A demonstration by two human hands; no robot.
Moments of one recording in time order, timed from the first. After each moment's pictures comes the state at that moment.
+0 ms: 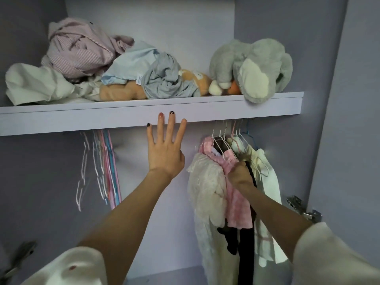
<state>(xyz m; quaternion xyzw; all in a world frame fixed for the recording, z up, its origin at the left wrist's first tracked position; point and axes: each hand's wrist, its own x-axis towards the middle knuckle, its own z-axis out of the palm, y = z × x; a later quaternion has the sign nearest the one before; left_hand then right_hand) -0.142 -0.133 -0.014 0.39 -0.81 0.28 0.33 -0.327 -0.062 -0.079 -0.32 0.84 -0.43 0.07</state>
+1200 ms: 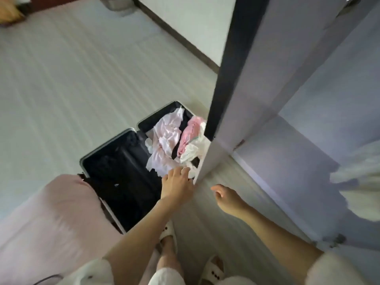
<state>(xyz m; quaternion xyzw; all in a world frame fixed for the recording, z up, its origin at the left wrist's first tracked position) 0.330 0.258 -0.406 0.81 -0.50 -0.29 0.05 0.171 0.202 -0.422 -0.72 0.51 0.13 0.45</state>
